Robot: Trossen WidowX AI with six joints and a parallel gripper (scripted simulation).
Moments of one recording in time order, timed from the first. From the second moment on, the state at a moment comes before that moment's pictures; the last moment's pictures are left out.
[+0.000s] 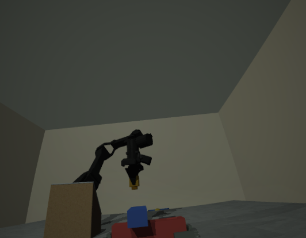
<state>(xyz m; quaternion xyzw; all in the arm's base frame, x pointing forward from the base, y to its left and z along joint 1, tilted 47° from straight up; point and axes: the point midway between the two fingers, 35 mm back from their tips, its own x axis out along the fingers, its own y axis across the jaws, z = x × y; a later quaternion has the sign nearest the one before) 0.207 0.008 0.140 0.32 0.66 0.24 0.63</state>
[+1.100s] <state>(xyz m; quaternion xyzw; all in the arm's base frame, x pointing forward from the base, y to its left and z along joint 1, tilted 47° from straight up) 0.262 -0.039 0.094 0.30 0.66 0.24 0.64</state>
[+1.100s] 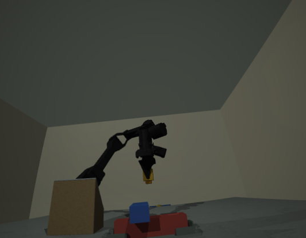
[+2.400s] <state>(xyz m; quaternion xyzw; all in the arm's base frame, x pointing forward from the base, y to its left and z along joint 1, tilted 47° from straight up) 0.313 -0.095 0.006 0.28 0.65 0.27 0.66</state>
